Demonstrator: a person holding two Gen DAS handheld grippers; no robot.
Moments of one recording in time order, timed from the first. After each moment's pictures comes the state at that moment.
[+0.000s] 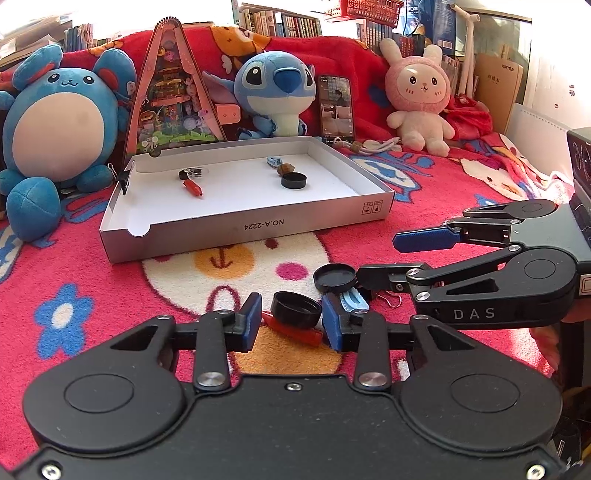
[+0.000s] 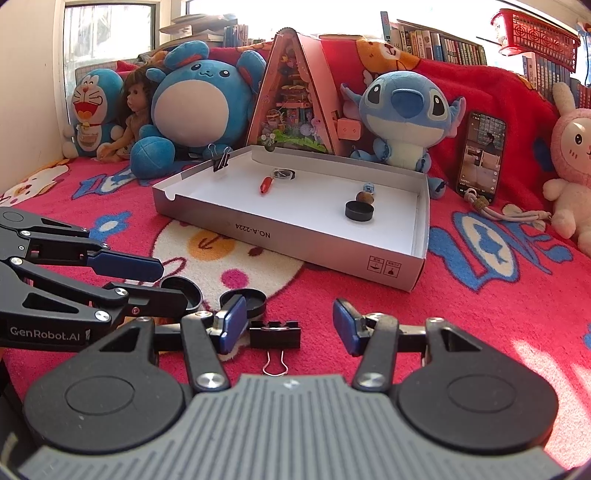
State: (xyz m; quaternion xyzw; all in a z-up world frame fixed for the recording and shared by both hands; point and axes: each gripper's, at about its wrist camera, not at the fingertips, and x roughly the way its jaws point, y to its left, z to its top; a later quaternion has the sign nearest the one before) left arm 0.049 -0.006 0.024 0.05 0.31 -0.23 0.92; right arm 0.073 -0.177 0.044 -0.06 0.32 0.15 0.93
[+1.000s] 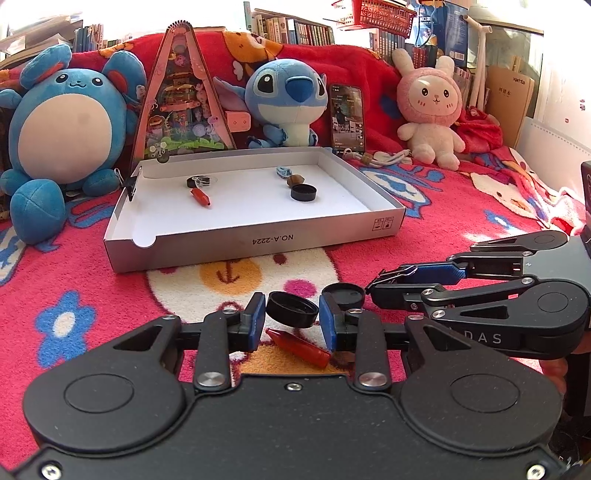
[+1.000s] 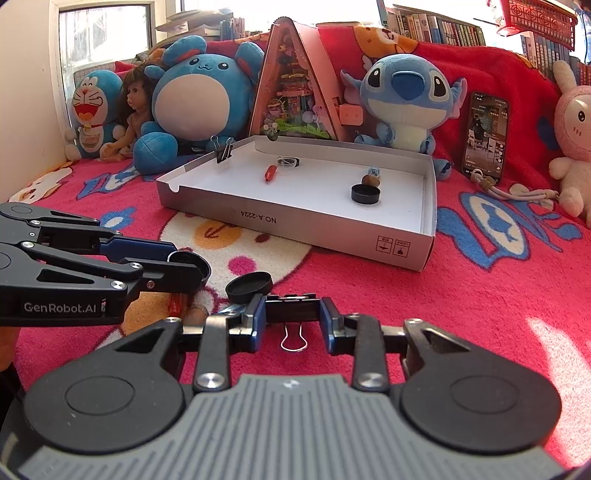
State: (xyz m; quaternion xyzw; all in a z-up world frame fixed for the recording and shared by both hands) left arm 0.060 -0.006 0.027 0.03 0.30 -0.21 0.93; right arm 0.073 -0.181 0.039 -0.03 0.33 0.15 0.93
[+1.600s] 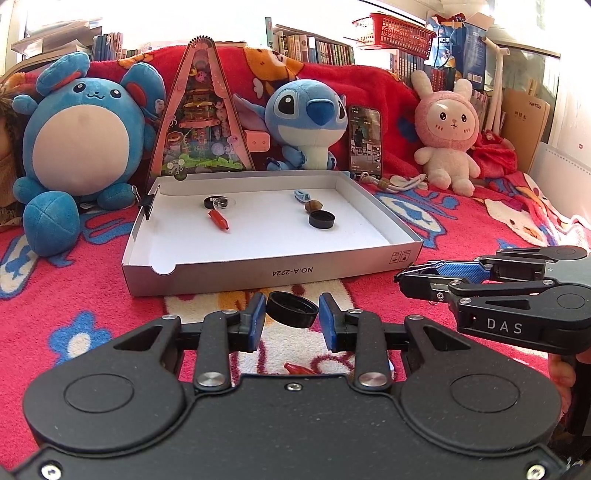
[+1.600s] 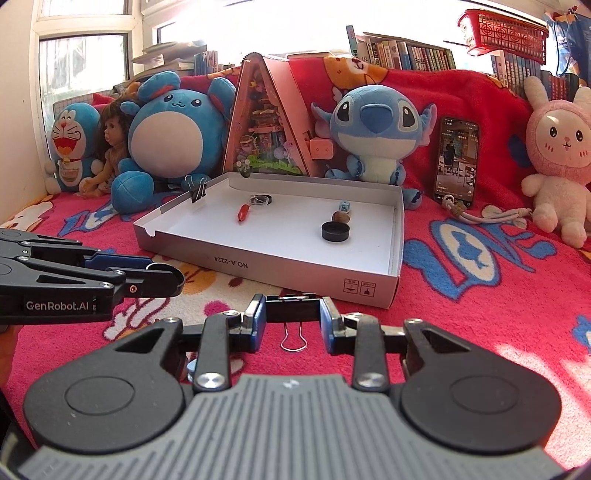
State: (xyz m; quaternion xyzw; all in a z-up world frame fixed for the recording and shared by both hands) left arm 0.074 -0.002 0.041 0.01 0.29 -0.19 0.94; right arm 0.080 -0.191 0.058 -0.01 0.29 0.12 0.95
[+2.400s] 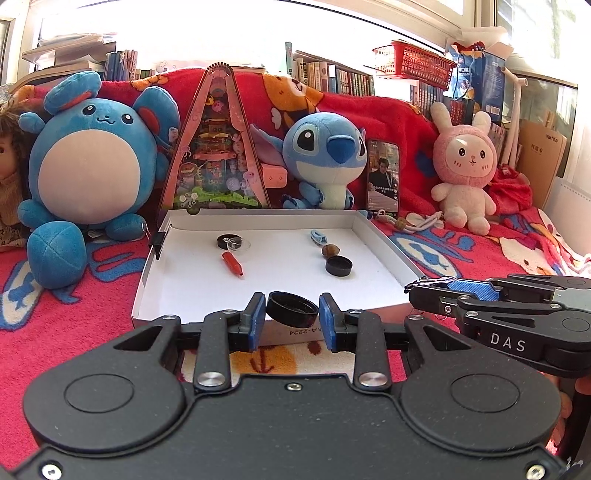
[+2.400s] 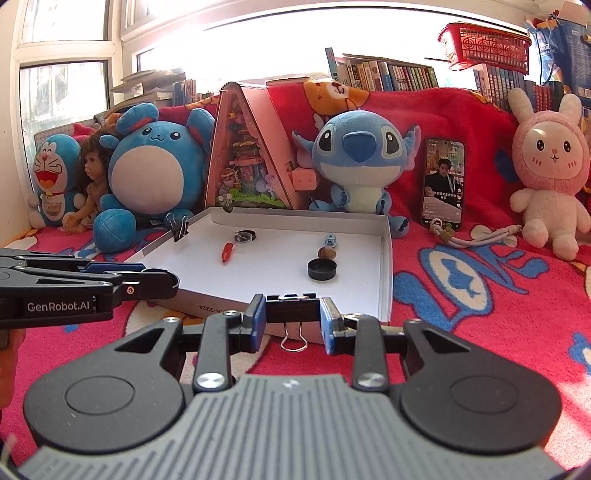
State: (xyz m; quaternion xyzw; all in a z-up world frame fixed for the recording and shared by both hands) left arm 0.109 -0.001 0.063 -0.02 0.26 -0.17 0.95; right arm 0.103 -0.190 0.072 0.01 0.26 0.09 0.96
